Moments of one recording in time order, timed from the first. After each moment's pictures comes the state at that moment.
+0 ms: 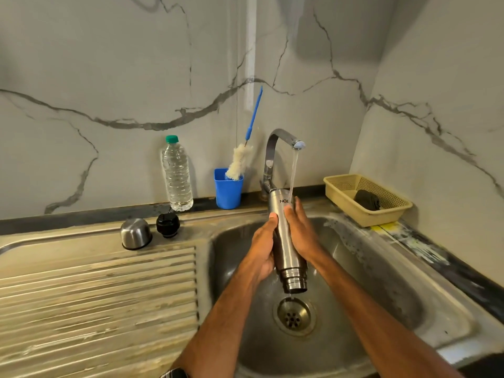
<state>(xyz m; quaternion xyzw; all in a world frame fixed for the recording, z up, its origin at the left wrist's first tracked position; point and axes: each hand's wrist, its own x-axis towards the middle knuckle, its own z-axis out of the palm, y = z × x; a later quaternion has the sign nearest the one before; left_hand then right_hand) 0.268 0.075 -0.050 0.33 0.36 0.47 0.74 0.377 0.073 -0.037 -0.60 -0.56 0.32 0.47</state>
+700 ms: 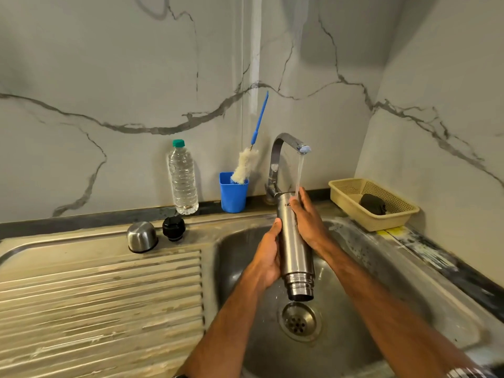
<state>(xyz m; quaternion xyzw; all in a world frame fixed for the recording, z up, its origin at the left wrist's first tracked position) 0.268 0.076 -0.053 0.30 0.34 0.43 0.78 0.381 0.092 -0.012 -0.58 -0.57 0.31 0.49</state>
